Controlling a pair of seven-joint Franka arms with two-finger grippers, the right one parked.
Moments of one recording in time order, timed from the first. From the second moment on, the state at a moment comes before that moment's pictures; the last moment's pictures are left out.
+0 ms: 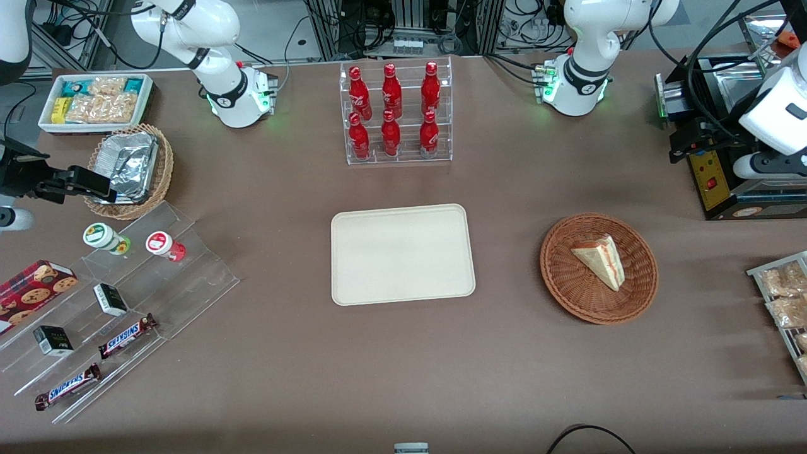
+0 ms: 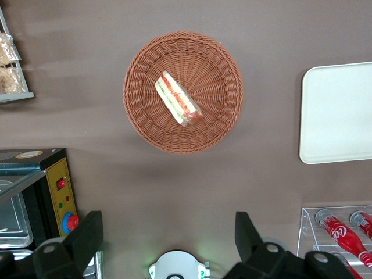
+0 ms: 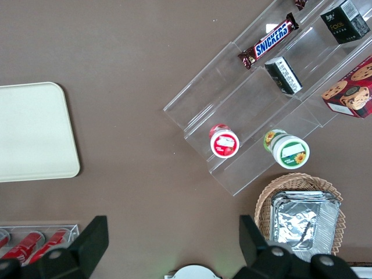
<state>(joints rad) -0.01 0.00 -0.07 -1.48 0.01 1.37 -0.06</state>
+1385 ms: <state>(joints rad) -0.01 0.38 -0.09 -1.50 0.01 1.65 -0.06</state>
